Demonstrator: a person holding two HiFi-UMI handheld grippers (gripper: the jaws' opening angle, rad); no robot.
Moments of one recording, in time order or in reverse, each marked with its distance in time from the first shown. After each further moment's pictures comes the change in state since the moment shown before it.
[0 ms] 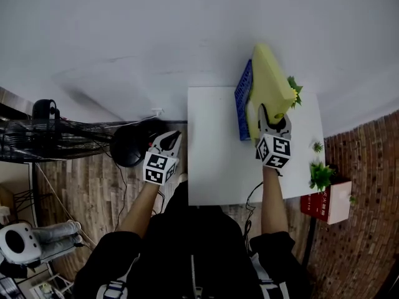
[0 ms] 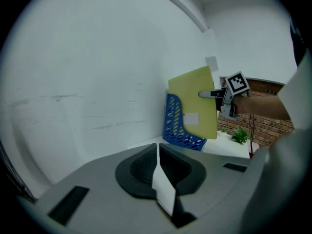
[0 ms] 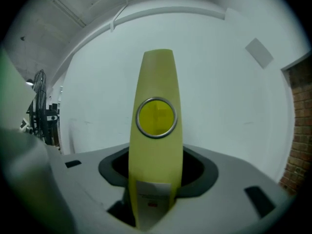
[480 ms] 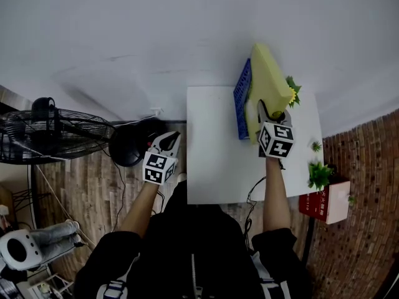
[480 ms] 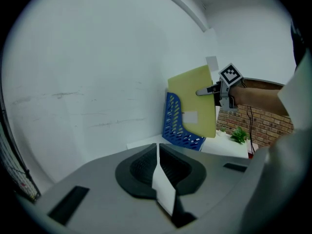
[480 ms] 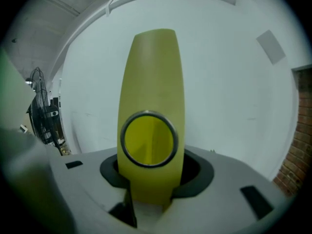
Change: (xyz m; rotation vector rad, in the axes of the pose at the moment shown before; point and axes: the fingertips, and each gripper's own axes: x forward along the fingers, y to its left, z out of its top) left arm -0.002 -0.003 -0.007 -0.013 0.015 0.002; right arm 0.015 -0.002 0.000 -0.007 0.186 0.024
